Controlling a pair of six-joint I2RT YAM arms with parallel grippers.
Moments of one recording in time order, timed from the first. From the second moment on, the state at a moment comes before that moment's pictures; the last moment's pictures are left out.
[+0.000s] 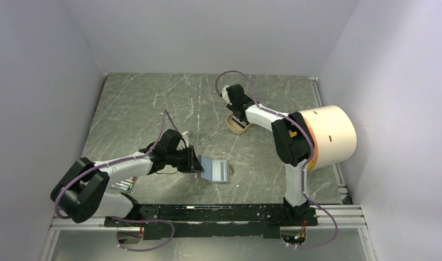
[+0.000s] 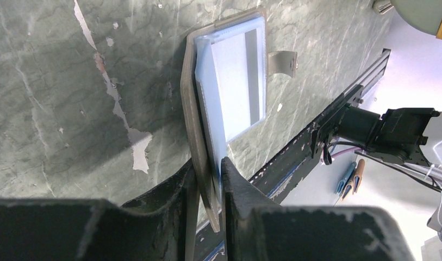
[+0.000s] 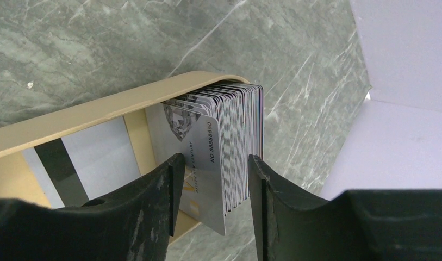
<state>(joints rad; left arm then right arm) -0.64 1.34 0.52 0.00 0.45 -0.80 0.49 2.05 1.40 -0.17 0.50 -0.61</state>
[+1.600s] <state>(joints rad) -0.66 1.35 0.52 0.01 0.45 -0.80 0.53 2.01 1.46 -0.33 0.42 -0.54</state>
